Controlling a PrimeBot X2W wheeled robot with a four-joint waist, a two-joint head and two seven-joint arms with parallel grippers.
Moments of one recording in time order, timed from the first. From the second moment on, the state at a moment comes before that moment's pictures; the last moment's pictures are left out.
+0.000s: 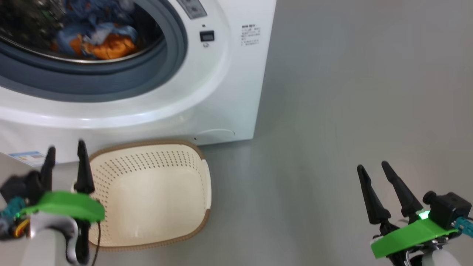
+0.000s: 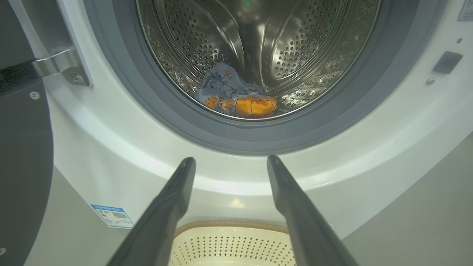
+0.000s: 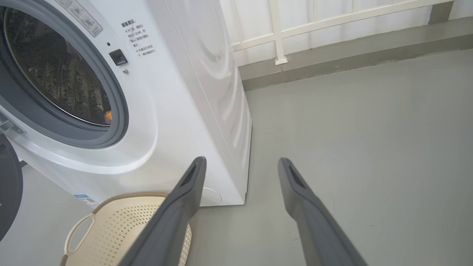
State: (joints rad) left arm -0.40 0.11 0.10 0.50 -0.27 -0.13 -0.26; right arm -0.10 -0.22 0.11 0.15 0.49 0.13 -0.26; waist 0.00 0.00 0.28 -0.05
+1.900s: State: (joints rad) left arm 0.06 0.09 0.09 0.17 -0.26 -0.13 -0.26; right arm 0.09 -0.23 0.06 0.14 0.50 0.13 -0.26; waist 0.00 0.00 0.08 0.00
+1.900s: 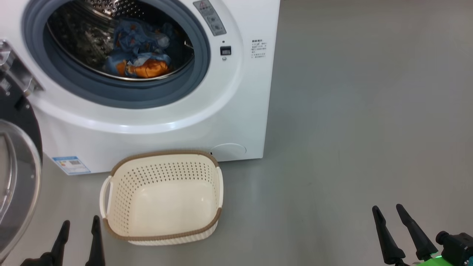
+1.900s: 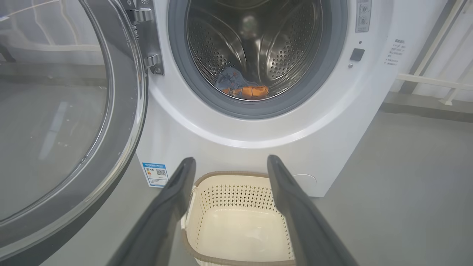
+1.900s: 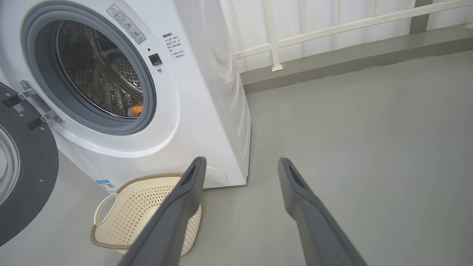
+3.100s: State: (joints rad) left arm 0.06 0.05 0.12 0.16 -0.28 -0.13 -0.26; right arm 0.00 -0.30 0.18 0.16 0.50 0.13 -0.26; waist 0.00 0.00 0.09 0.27
